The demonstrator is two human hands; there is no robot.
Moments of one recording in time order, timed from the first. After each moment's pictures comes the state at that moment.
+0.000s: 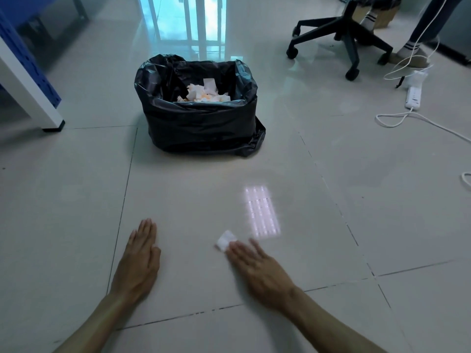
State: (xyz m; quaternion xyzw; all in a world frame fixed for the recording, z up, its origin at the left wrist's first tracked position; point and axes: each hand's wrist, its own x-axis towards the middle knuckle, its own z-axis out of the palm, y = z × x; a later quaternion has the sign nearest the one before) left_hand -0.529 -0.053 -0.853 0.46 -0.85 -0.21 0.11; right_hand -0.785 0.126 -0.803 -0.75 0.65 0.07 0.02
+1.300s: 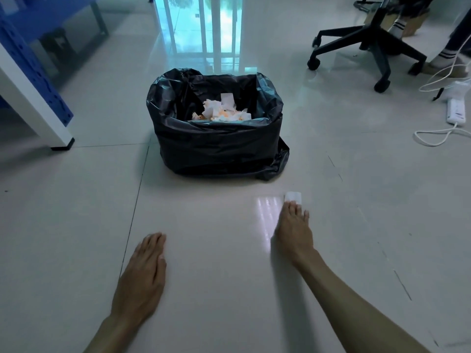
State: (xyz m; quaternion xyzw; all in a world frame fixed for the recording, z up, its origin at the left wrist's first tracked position) left_hand -0.547 -0.115 -0.861 0.49 -0.84 -0.18 0.12; right_hand -0.879 -0.029 -0.820 -0.44 0.89 -0.01 0.10
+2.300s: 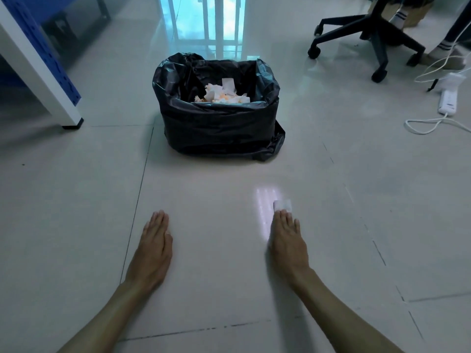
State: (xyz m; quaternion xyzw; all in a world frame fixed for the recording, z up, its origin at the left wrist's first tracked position) left_hand -0.548 -0.078 -0.848 0.49 -0.82 -0.26 0.13; right_hand -0.827 0.064 -0.824 -0.50 0.86 -0.05 0.08
